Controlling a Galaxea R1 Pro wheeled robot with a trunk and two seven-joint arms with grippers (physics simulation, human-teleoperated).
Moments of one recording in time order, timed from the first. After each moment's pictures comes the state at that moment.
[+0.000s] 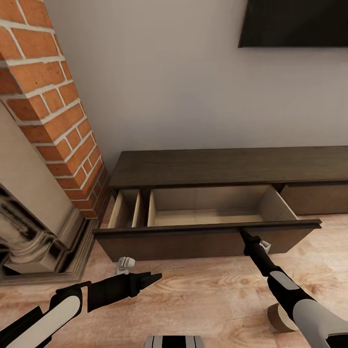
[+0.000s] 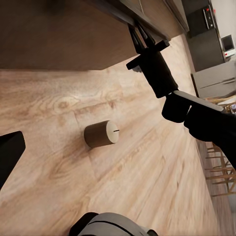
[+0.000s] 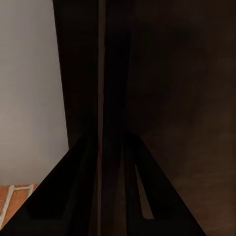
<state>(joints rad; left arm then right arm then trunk) -0.38 0.56 -0.76 -1.59 1.35 0.39 -0.25 -0.72 -0.22 0.12 -0.29 -1.56 0.27 0.79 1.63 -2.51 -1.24</state>
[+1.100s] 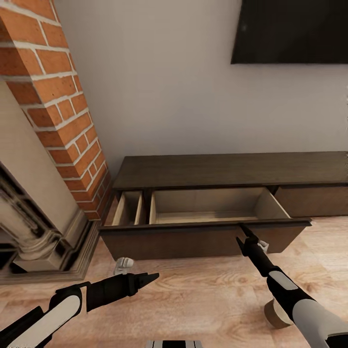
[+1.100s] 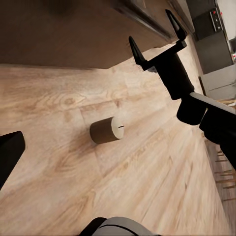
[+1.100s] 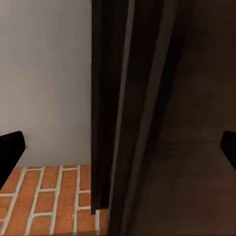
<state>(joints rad) -0.38 0.56 -0.75 -1.53 1.35 0.39 -0.25 -0.72 -0.22 0.15 -0.29 -1.55 0.27 0.79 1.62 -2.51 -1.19</state>
